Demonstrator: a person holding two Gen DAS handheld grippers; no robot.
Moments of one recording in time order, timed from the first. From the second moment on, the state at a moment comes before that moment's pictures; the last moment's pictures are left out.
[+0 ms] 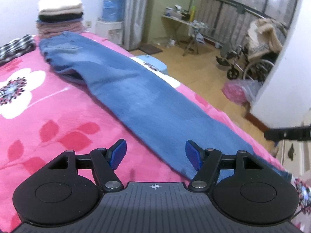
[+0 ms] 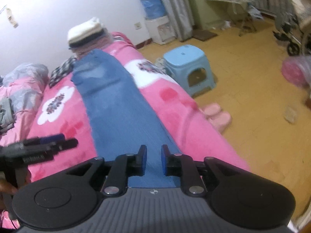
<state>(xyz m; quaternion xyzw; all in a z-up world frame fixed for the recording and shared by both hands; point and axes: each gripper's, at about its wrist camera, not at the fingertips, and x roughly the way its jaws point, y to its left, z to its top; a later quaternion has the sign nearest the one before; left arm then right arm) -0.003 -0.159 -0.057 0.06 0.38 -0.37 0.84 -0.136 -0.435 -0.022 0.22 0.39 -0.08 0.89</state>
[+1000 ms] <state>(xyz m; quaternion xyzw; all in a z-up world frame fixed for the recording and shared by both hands) 0.229 -0.036 -0.015 -0.06 0.36 -0.31 0.88 0.204 -0.334 0.020 0.22 0.35 0.01 0.91</state>
